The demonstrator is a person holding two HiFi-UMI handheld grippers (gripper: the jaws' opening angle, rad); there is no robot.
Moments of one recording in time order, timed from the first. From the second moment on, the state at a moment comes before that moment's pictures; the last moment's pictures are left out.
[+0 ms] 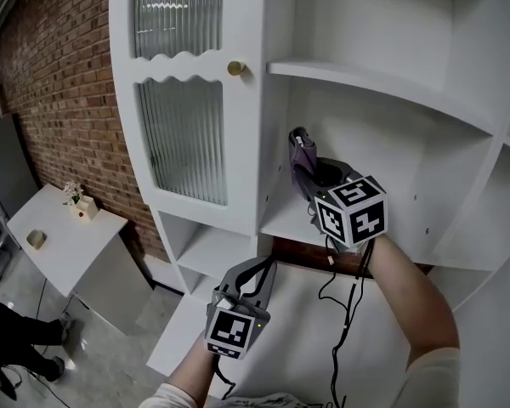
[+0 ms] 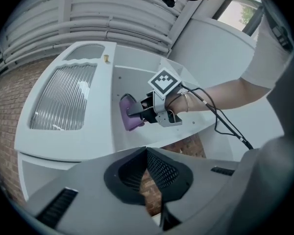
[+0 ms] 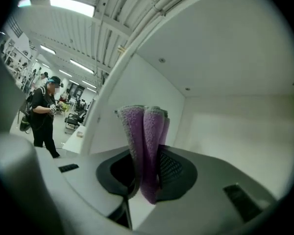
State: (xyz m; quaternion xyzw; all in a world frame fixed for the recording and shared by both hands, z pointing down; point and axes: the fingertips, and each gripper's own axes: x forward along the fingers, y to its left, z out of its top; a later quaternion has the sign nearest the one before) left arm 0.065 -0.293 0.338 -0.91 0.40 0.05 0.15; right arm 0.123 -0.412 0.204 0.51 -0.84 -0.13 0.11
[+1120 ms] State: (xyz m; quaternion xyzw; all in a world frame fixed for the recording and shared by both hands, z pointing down) left arm 0.055 -0.329 0.351 -0.91 0.38 0.05 0.14; right arm 0.133 -0.546 0.270 0.55 -0.82 0.06 0.15
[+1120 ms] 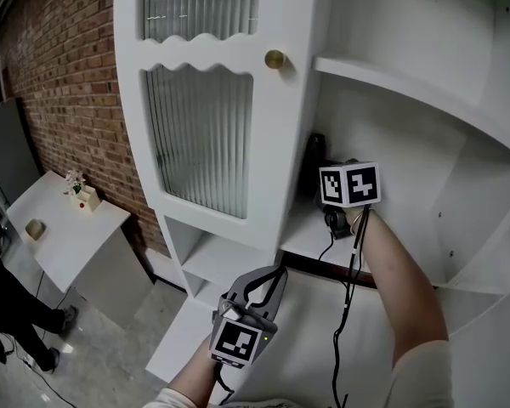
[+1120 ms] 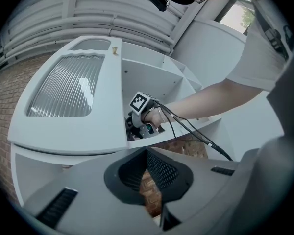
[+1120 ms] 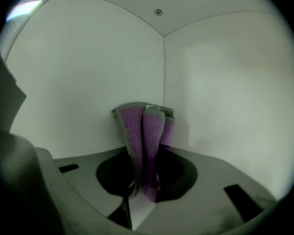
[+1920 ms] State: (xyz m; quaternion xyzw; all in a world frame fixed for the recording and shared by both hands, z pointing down) left arm 0.049 -0.291 0.349 -0.92 0.38 0.05 0.13; right arm 0.074 -0.405 0.271 0.46 -0.87 0.00 0.16
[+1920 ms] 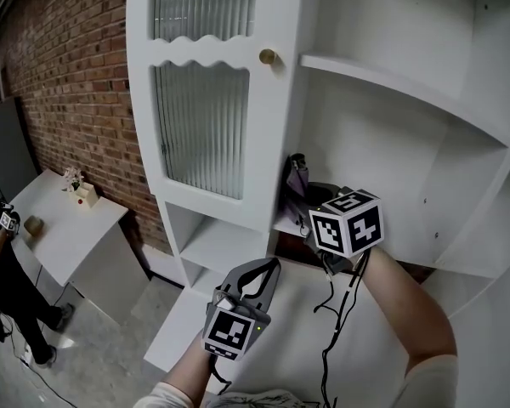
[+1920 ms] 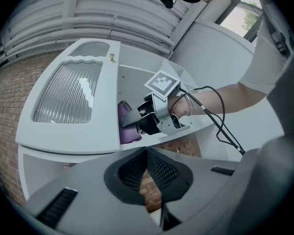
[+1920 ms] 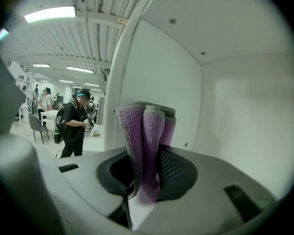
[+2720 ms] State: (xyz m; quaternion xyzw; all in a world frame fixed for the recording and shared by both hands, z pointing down) left arm 0.061 -0.277 0.346 -0.92 0.37 0.04 0.15; right arm 0.056 -0.323 0.267 0.41 -0.89 -0.04 0.18
